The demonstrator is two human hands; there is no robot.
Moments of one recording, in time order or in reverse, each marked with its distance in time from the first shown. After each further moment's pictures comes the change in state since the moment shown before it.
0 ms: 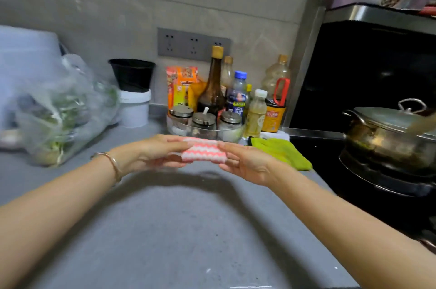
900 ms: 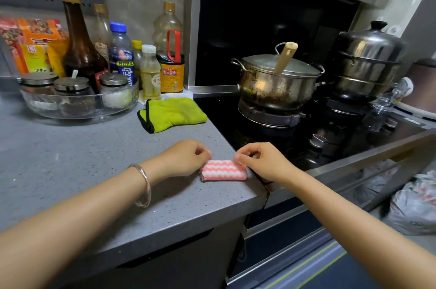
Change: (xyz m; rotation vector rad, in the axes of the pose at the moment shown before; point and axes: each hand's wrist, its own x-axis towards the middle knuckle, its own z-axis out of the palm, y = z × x) left_hand 0.049 -0.042 0.275 0.937 -0.236 0.382; right_hand -0.167 0.062 -0.228 -0.939 0.536 -0.223
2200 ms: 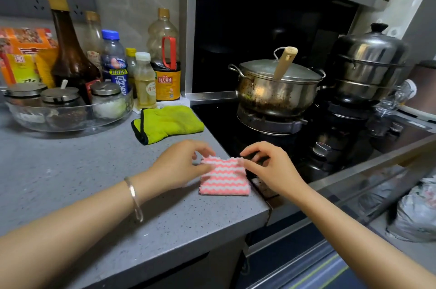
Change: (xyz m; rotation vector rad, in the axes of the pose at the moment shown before) left_hand 0.011 -0.004 -0.002 0.084 0.185 0.160; right_hand 0.007 0.022 -0.006 0.041 0.228 -0.190
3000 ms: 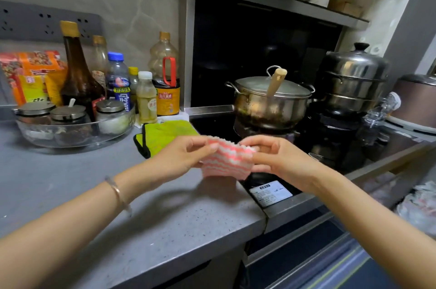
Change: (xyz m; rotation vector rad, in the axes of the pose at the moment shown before) left_hand -0.011 0.042 -0.046 -0.774 -0.106 -0.003; right_hand 0.005 -0.067 -0.053 0.585 -0.334 0.246
